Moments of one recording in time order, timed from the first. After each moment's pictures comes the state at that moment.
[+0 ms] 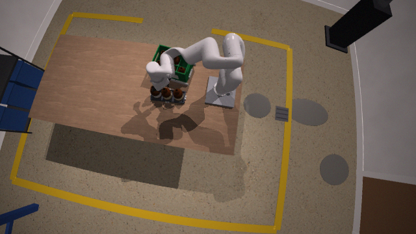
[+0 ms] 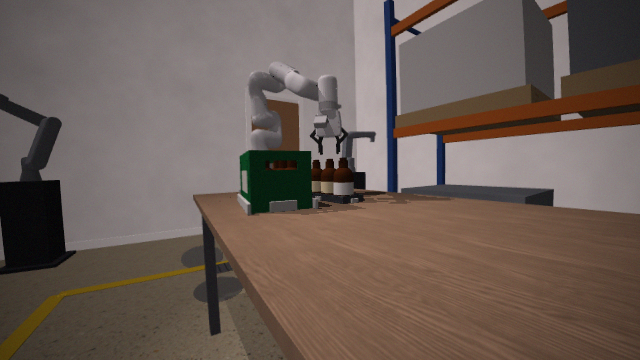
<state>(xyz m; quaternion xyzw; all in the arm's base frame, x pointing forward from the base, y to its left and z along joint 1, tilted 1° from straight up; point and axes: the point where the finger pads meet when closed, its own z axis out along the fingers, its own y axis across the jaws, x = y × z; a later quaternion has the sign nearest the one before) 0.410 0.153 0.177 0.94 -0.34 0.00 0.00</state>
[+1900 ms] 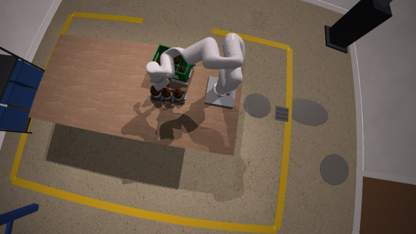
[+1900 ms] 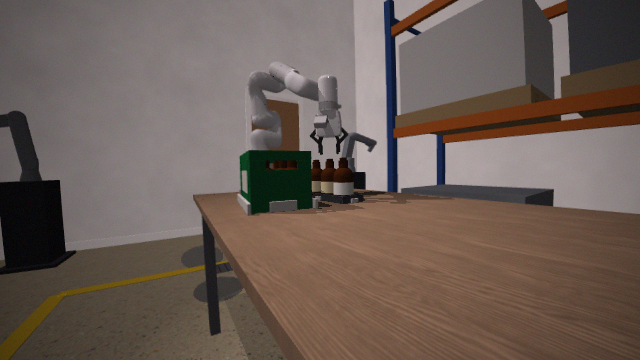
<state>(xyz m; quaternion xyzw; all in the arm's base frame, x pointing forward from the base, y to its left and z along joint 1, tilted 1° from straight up) 0.410 0.153 0.177 0.94 -0.34 0.00 0.00</state>
